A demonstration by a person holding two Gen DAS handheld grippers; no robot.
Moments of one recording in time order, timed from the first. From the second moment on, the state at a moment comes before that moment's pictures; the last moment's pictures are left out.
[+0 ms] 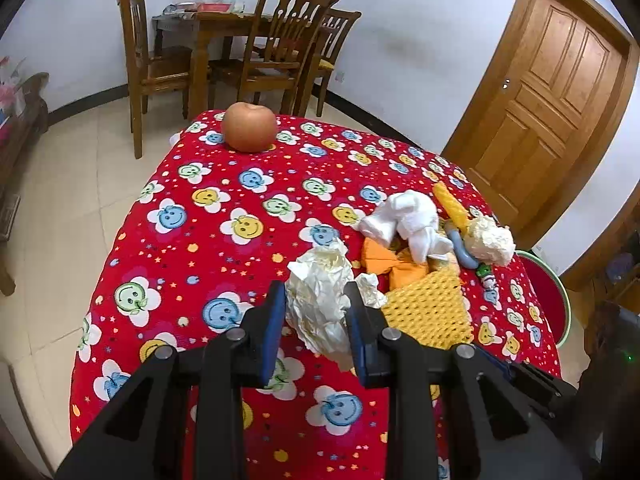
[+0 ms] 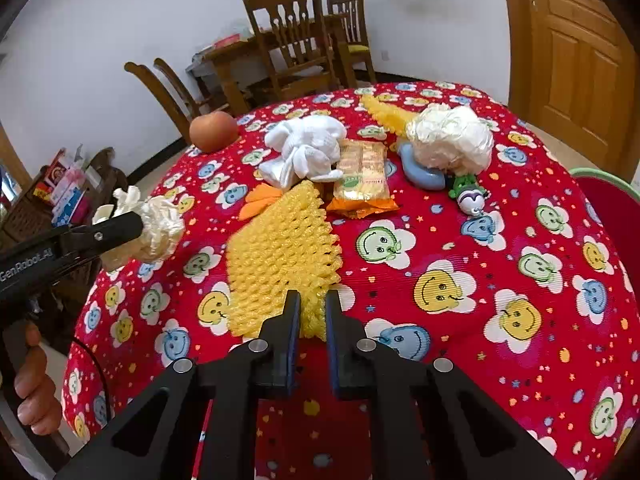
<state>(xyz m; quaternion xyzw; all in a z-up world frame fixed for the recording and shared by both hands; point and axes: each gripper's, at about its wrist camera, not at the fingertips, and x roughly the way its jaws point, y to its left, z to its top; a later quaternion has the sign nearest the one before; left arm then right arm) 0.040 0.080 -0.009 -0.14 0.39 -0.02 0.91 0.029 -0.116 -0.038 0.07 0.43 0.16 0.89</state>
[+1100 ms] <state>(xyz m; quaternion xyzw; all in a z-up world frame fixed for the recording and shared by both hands) 0.052 -0.069 0.023 -0.06 0.40 -0.18 0.90 -0.032 -0.265 0.032 0.15 0.31 0.03 0.94</state>
